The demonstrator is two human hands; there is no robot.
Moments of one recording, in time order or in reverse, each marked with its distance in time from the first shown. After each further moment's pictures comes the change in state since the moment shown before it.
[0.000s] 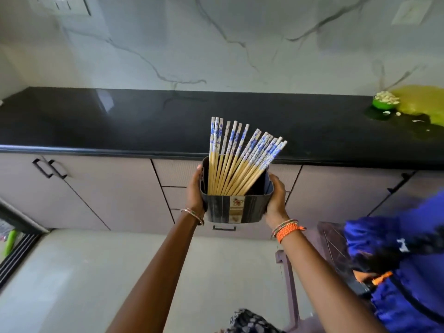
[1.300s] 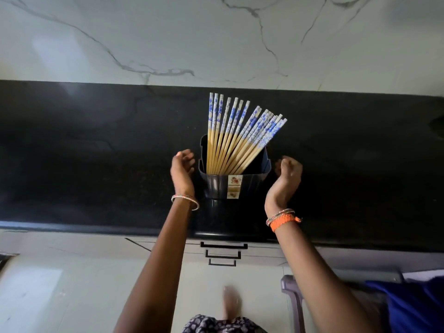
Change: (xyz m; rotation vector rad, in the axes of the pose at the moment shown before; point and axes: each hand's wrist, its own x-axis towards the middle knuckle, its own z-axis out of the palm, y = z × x) left_hand 0.376 -0.003 -0.007 0.098 0.459 -0.048; right_hand 0.360 0.036 0.048 -0.121 0.574 -0.184
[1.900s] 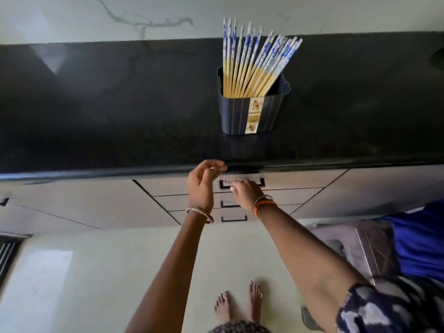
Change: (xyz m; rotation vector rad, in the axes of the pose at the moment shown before) left_hand -0.112 -0.063 -0.120 0.285 -0.367 0.203; right_hand -0.133 0.141 -0.063 -1.382 -0.977 -0.272
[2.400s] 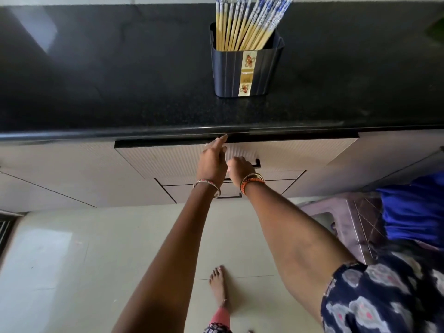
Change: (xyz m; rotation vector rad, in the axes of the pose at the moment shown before) left_hand -0.031 -0.041 0.018 0.766 -0.111 0.163; right_hand -0.038 -0.011 0.018 0.046 -0.014 0.173
